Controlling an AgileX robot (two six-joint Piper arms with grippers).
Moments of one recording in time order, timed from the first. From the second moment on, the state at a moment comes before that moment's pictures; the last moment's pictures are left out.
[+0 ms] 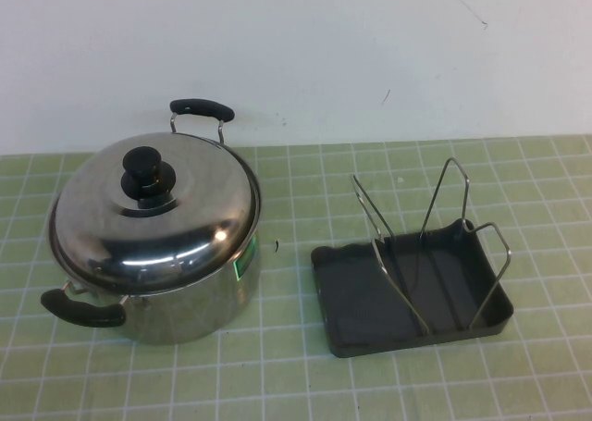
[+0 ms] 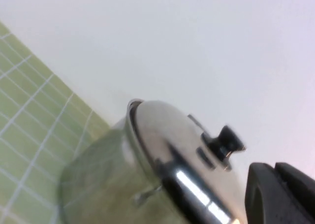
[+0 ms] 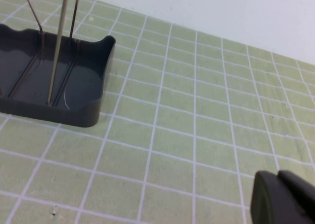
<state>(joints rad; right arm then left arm) 0.10 -0.01 0.03 -0.06 0.40 -0.20 -0.02 -0.01 0.02 -0.55 0.00 -0.40</state>
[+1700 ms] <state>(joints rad) 0.10 -0.01 0.03 -0.06 0.40 -0.21 -0.10 1.59 -0.64 0.47 -0.85 -0.45</state>
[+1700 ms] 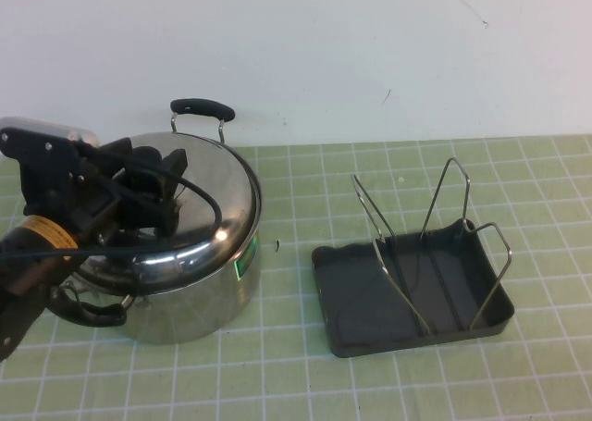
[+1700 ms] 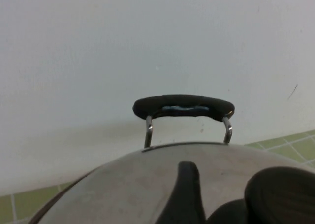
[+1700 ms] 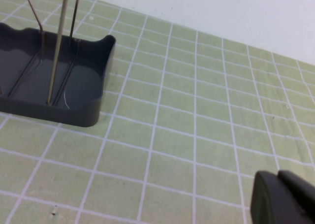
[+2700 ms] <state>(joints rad) 0.10 -0.01 0.03 0.33 0.25 0.20 -0.11 1.32 -0.65 0.99 -1.12 -1.14</state>
